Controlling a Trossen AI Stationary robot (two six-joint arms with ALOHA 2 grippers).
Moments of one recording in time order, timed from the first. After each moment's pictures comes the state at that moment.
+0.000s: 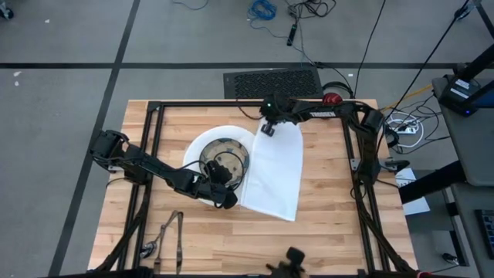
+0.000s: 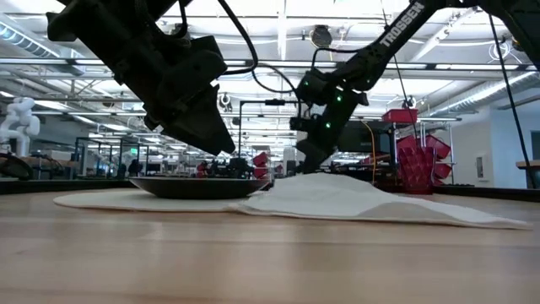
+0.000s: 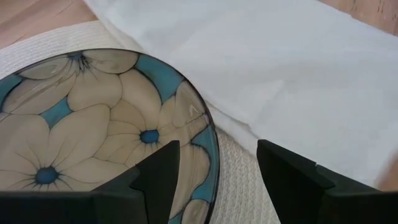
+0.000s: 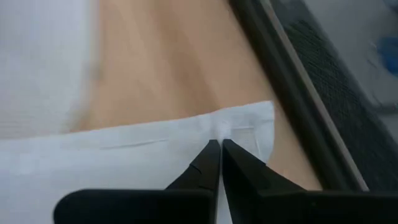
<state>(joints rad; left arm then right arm) -0.30 1.61 0.79 -0.08 -0.58 -0.65 -0.57 1.94 1.23 -0.22 0.17 -0.20</state>
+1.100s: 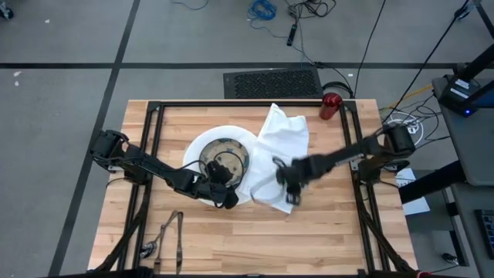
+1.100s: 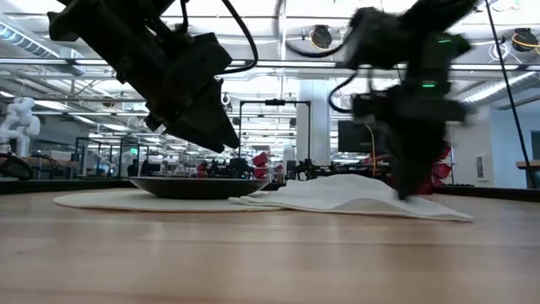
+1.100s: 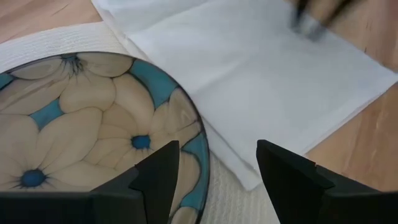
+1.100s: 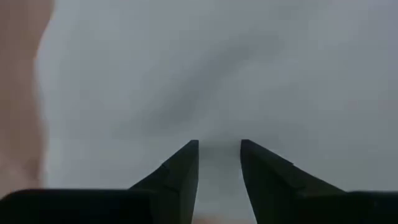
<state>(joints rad) -0.30 1.61 0.79 -0.04 -0.58 -0.67 0.11 1.63 0.85 -0.54 -0.02 0.38</state>
